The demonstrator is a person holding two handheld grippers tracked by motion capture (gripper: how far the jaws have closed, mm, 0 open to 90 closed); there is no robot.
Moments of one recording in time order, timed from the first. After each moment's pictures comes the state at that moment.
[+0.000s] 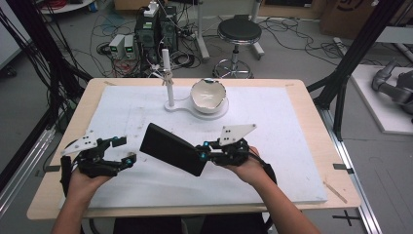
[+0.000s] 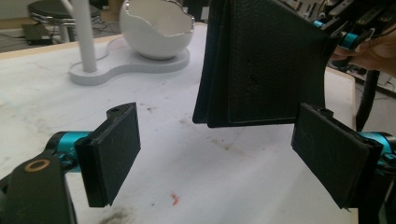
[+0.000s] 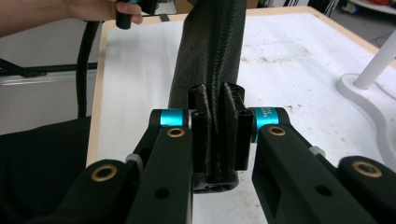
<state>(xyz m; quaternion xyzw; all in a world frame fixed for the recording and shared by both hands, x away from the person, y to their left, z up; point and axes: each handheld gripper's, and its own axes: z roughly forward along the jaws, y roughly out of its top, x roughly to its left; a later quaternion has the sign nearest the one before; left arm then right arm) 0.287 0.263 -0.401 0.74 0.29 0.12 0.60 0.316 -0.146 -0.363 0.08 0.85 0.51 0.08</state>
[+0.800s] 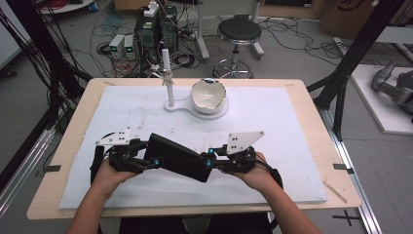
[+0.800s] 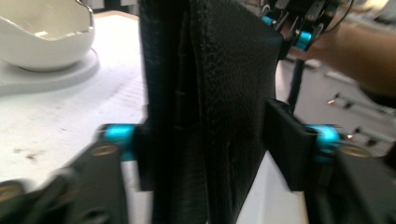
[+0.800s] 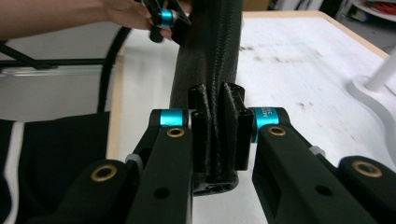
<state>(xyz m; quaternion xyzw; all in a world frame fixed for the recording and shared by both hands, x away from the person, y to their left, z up) 0.309 0.201 -0.400 0.77 0.18 0.02 0.61 0.301 -0.162 -0.365 0.06 0.85 0.51 0.08</state>
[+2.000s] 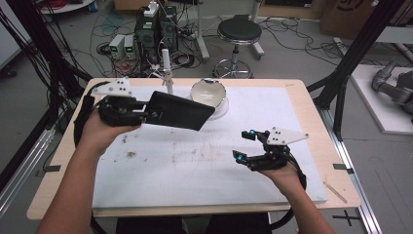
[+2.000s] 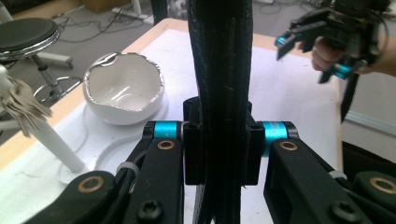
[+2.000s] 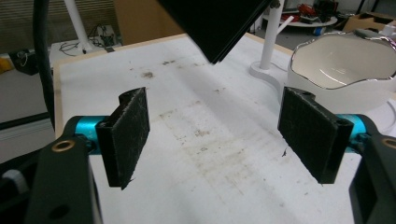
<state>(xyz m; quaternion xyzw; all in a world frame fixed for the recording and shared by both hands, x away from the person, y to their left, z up) 0.352 0.180 -0.252 0.83 0.19 0.12 0.50 0.302 -0.245 -0.370 0.21 0.79 0.56 0.13</state>
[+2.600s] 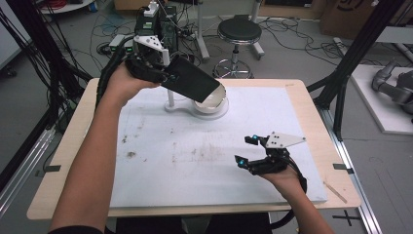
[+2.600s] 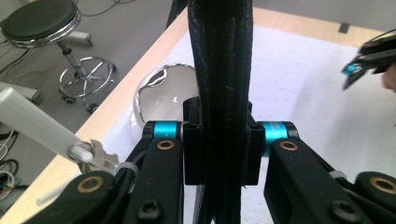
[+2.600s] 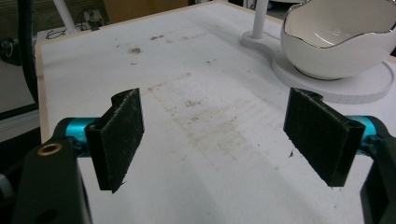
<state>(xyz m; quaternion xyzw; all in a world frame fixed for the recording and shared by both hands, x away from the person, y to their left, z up) 0.451 0.133 -0.211 0.88 0.20 0.14 0.41 0.303 -0.253 -0.392 0.24 0.80 0.53 0.13</state>
